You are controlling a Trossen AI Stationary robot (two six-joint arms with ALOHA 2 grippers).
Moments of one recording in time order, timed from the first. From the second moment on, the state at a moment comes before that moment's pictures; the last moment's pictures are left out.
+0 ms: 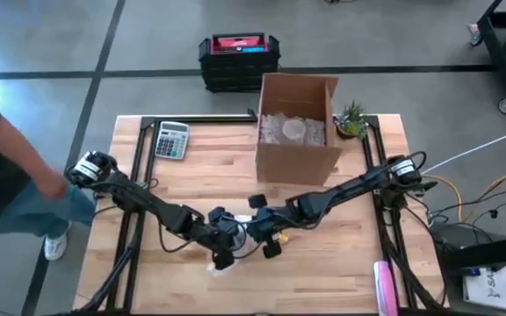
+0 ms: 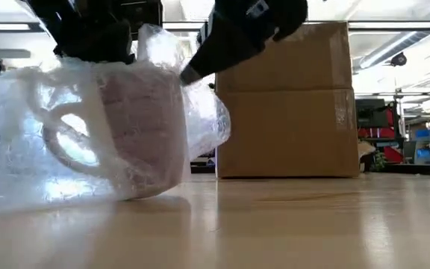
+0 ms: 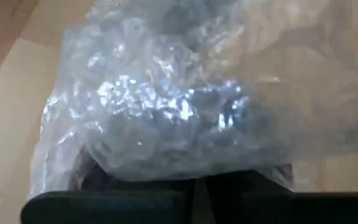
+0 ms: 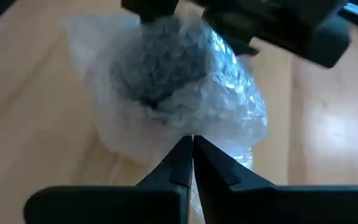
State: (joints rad) left arm -0.45 1.60 0.96 -0.24 -0.25 -0.67; right arm 0.27 1.94 1.36 -0.21 0.11 -0.15
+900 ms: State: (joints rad) left arm -0.46 1.38 1.04 -0.44 -0.24 -0.81; right arm 0.27 1.95 1.35 -0.19 0.10 -0.11
